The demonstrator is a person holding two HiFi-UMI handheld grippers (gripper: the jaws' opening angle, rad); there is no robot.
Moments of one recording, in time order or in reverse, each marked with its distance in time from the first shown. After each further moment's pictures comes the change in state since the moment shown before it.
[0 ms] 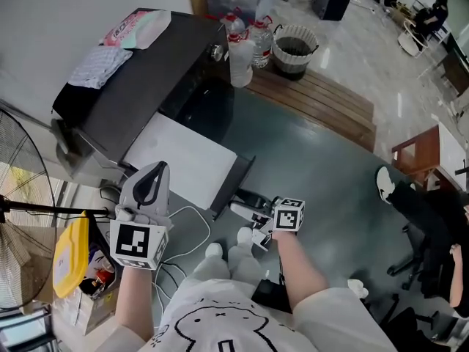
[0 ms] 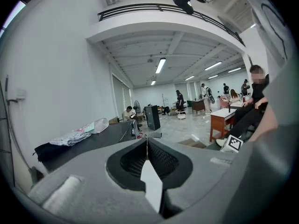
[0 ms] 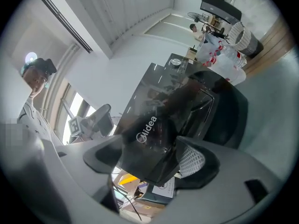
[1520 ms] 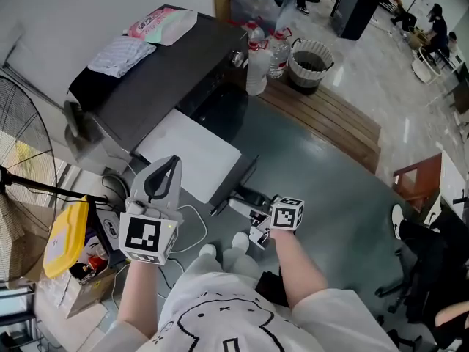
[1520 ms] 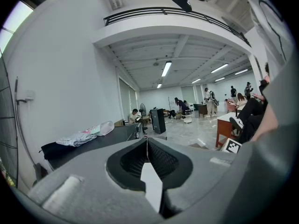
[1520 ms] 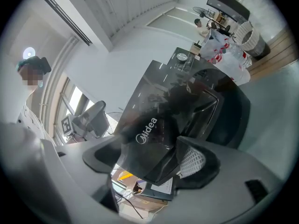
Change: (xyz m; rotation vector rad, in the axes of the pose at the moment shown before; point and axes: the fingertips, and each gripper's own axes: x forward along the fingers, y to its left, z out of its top) left arm -0.010 -0.001 0.018 -0.032 -0.044 0.080; right arm 0.020 0.014 0.015 -0.031 0.083 -0.011
